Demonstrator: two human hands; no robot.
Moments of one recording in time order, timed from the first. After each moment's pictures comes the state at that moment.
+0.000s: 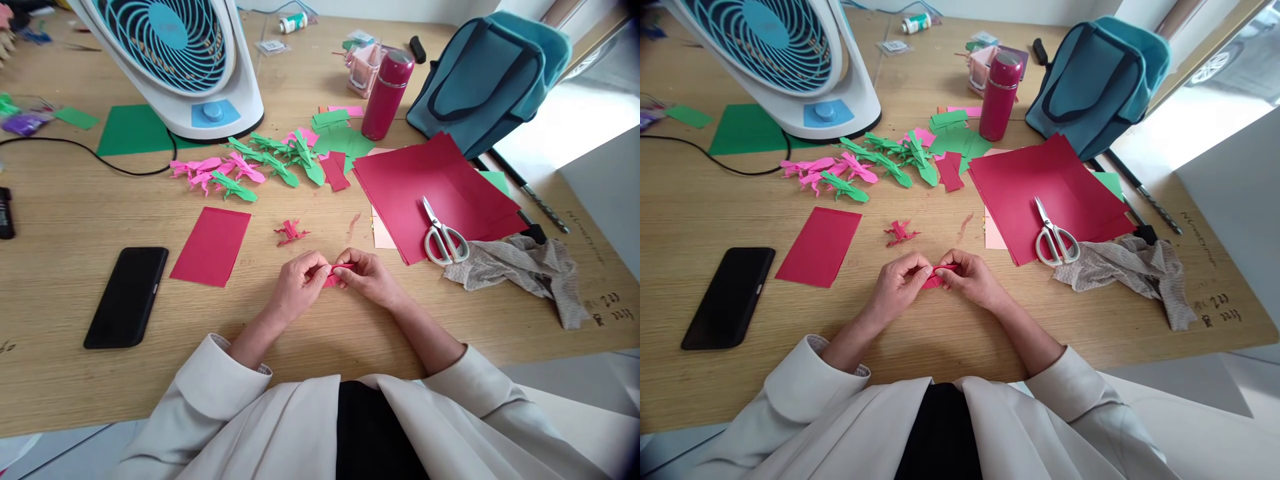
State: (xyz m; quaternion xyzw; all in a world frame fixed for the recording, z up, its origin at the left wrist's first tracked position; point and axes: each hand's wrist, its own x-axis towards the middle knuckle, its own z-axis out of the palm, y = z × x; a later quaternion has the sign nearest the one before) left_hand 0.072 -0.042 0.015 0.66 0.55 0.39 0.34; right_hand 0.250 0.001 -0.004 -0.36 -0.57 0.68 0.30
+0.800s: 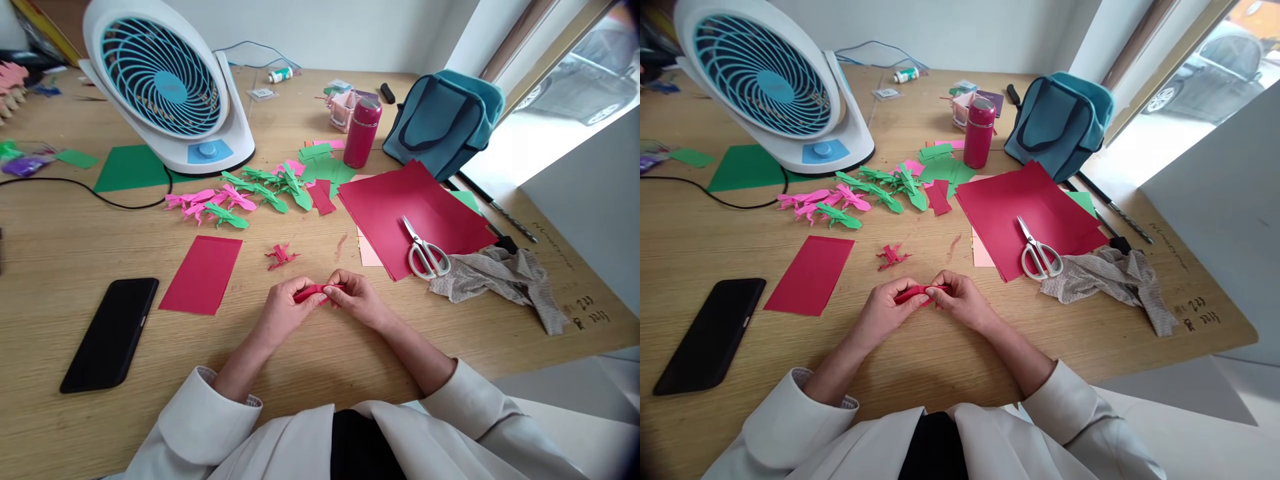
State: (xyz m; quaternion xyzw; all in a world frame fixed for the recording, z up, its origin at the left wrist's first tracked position) left_hand 0.069 -0.041 0.021 0.61 0.58 0.33 0.42; right_hand 0.246 -0.003 0.004 -0.39 -0.57 0.66 0.31
